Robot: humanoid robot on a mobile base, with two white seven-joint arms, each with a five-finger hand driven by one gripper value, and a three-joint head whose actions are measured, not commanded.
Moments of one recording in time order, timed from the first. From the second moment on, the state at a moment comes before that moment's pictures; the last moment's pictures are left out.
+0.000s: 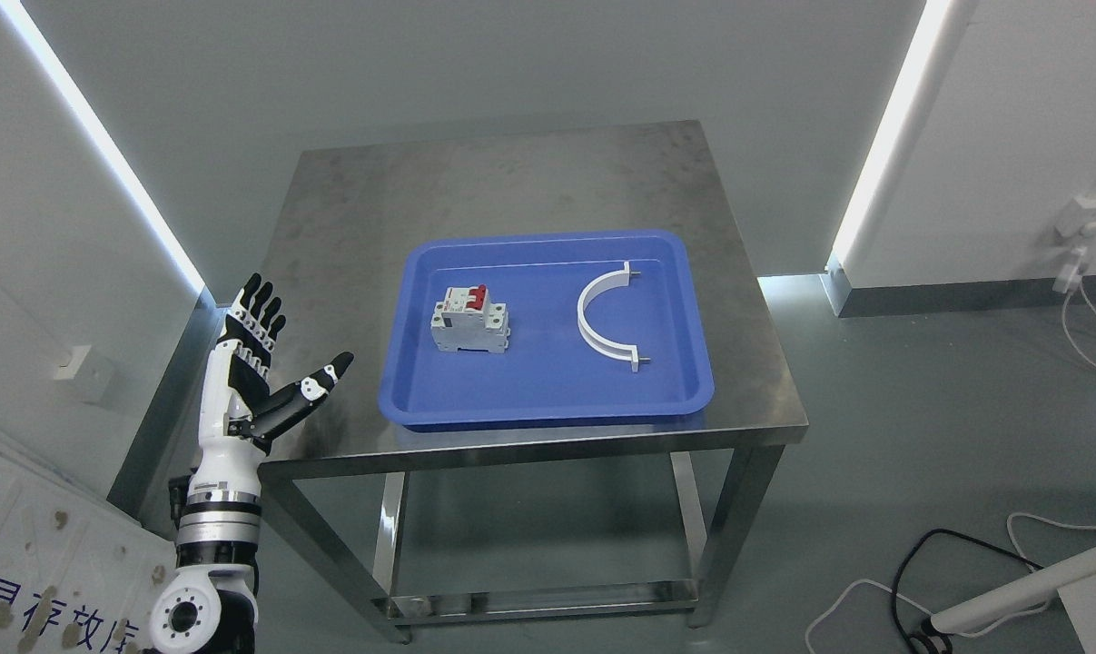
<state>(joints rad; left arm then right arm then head) -0.23 0.00 0.25 -1.66 0.07 -0.08 -0.15 0.00 0.00 -0.04 -0.16 -0.04 0.08 0.00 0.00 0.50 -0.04</state>
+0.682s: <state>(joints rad) -0.41 0.07 0.18 -1.59 -0.06 -0.08 -0.54 0.00 0.00 -0.04 -0.16 -0.04 0.08 0.00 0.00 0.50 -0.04</state>
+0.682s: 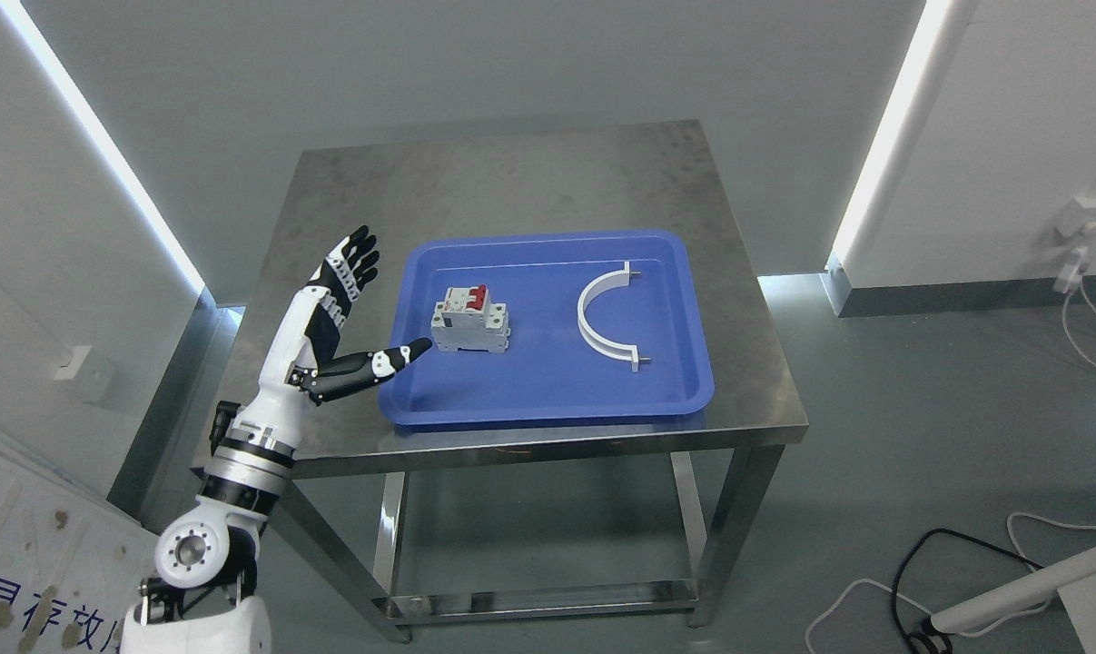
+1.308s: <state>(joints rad) -0.64 0.18 0.09 -1.46 -0.38 -0.05 -0.79 0.00 0.00 -0.04 -0.16 -0.04 0.08 0.00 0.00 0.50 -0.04</state>
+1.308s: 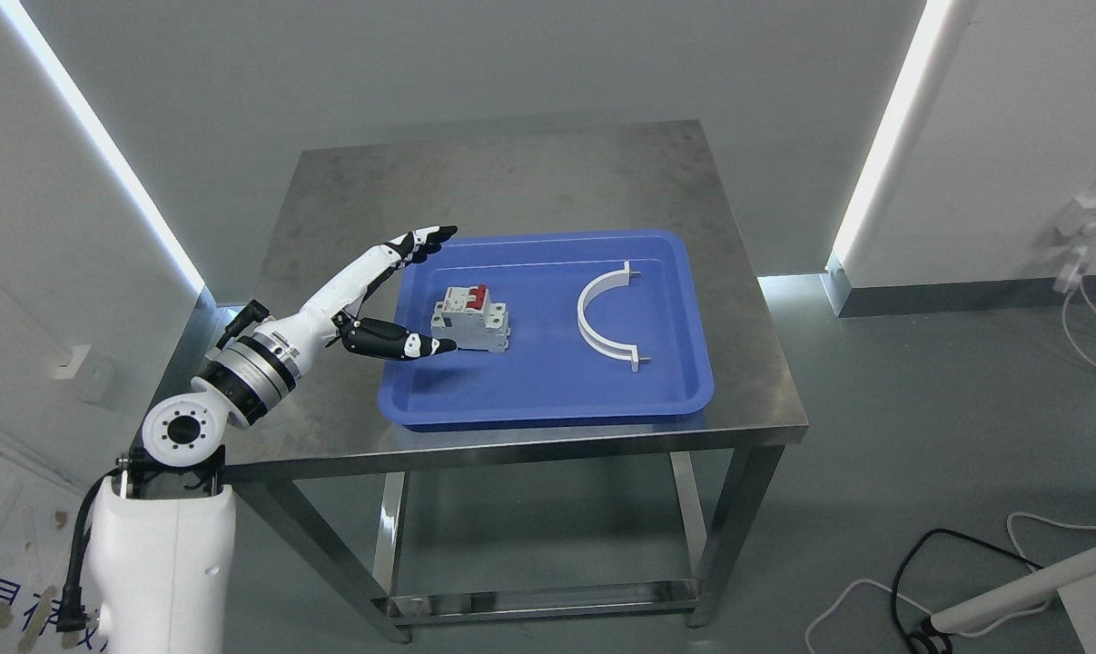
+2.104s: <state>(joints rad) -0.75 0.19 -0.04 -1.33 -0.56 -0.01 -0.84 0.00 0.00 -0.04 -0.16 -0.04 0.08 0.00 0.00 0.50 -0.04</state>
